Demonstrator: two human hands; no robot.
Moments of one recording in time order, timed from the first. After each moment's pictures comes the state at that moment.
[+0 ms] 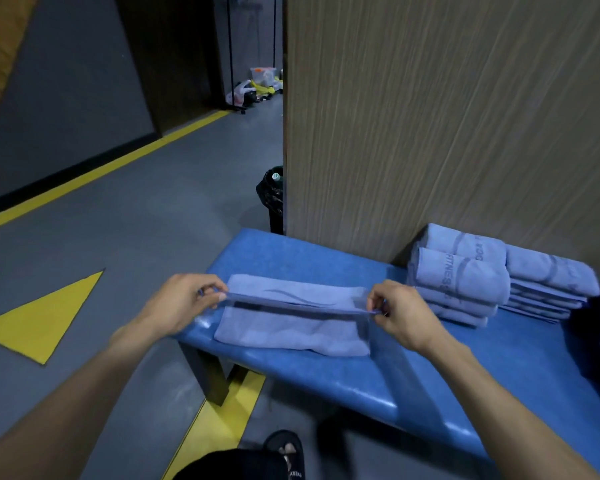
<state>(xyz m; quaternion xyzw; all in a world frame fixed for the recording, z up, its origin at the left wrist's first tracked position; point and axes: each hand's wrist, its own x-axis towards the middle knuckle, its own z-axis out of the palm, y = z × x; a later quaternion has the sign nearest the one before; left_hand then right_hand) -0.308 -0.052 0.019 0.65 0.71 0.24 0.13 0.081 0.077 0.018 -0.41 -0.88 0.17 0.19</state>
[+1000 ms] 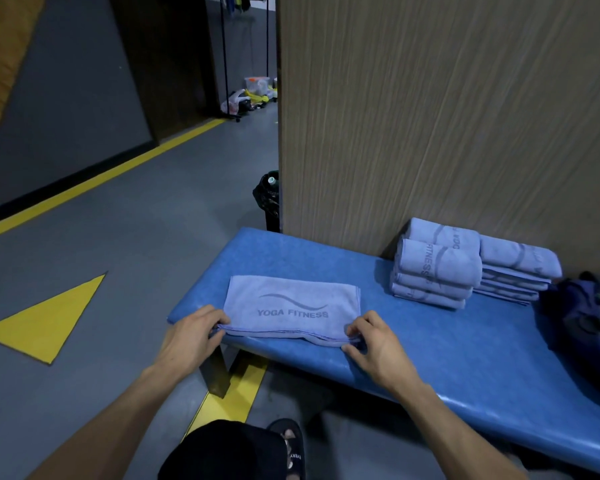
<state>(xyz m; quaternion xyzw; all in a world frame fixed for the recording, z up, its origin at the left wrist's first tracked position) -0.269 -0.111 -0.039 0.64 0.74 0.20 0.04 0.089 0.005 -0.062 -0.43 -0.84 0.20 0.26</state>
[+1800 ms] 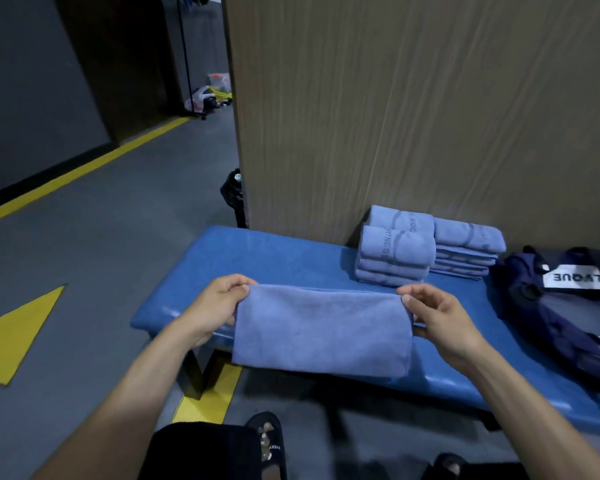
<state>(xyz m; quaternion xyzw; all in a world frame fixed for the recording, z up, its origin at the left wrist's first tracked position) -0.163 -0.064 0.036 0.47 0.66 0.40 0.43 0.196 -0.017 0.041 -0.53 -0.50 0.53 0.42</state>
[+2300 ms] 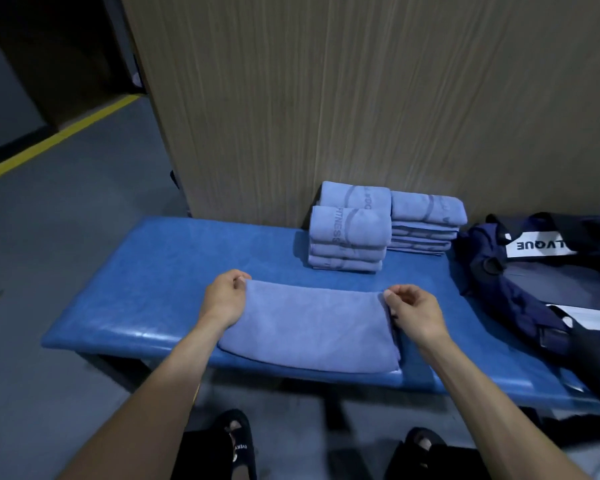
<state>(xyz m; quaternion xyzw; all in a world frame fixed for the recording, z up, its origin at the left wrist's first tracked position) -0.072 0.035 -0.041 0.49 0.76 0.33 0.27 0.257 0.048 -0.053 -0.68 -0.44 0.41 0.42</state>
